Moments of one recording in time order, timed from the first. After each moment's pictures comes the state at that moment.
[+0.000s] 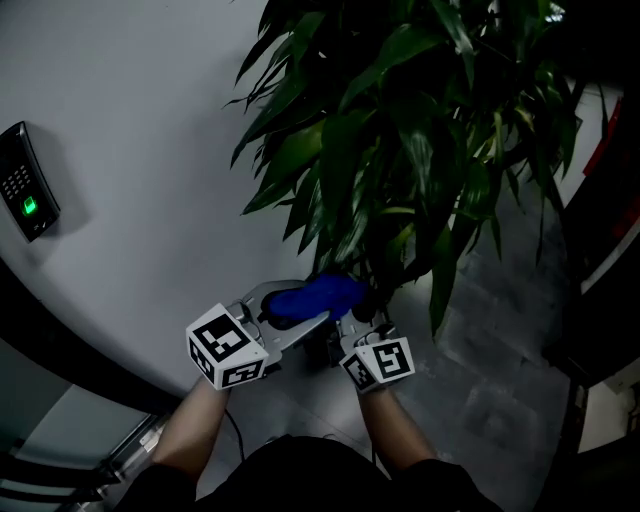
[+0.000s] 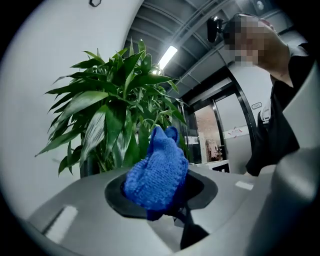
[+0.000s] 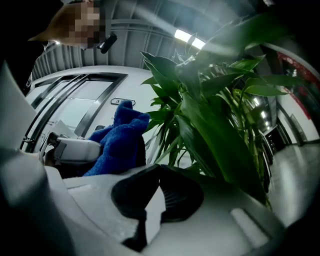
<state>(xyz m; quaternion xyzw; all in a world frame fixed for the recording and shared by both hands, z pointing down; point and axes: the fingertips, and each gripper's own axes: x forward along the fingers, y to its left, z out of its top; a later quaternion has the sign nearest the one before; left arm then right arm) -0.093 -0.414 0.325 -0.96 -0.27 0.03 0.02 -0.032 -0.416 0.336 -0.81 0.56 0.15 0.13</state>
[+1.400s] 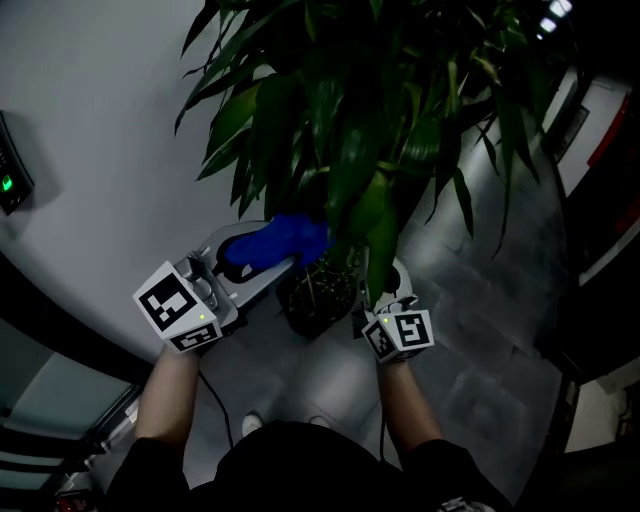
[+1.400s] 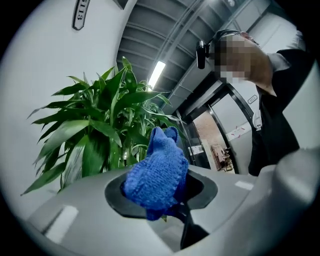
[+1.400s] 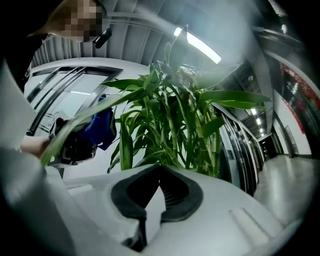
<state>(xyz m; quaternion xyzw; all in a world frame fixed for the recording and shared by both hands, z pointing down) -0.073 -0.379 0.258 -0.96 -0.24 0.14 0.07 0.064 -0.307 0.352 -0.83 0.53 0.14 0.09</state>
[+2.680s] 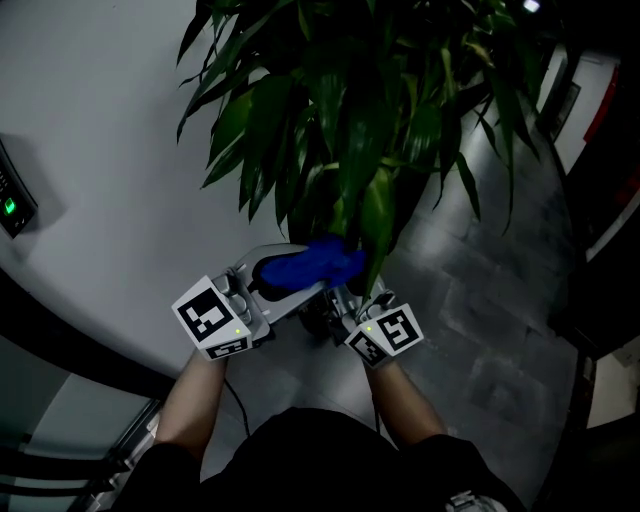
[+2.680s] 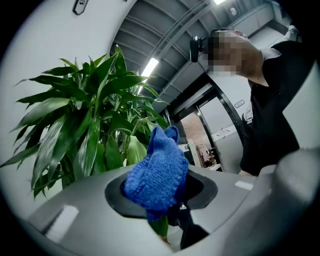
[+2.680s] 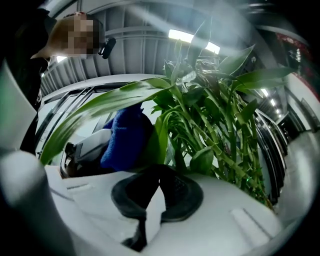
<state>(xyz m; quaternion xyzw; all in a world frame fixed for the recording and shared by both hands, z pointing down) -0.071 -0.350 0.299 -0.94 -0.32 0.13 0.07 -0.018 -0.364 0.342 -0.76 0.62 0.14 0.15</state>
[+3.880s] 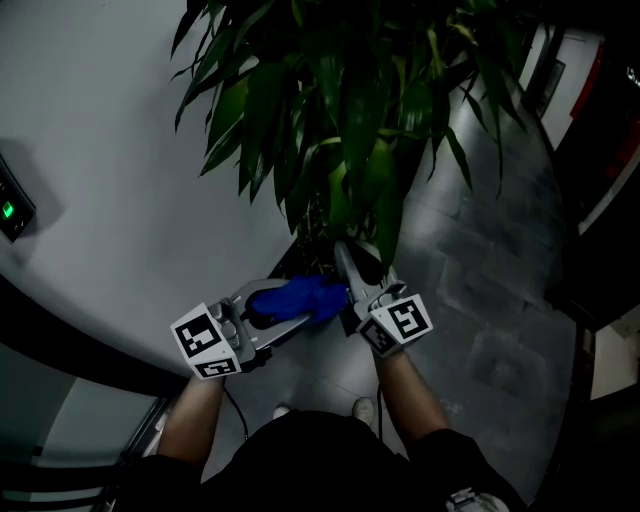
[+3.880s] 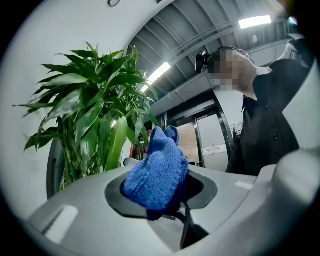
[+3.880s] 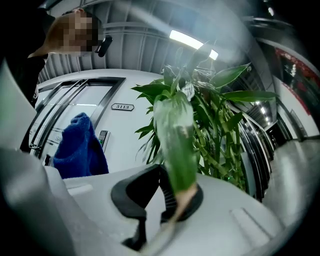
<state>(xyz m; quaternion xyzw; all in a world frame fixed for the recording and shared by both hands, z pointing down) -0.135 -0.341 0.354 -0.92 -0.38 0.09 -0.04 -0.023 -0.336 0.352 -0.80 0.57 0.13 0.13</state>
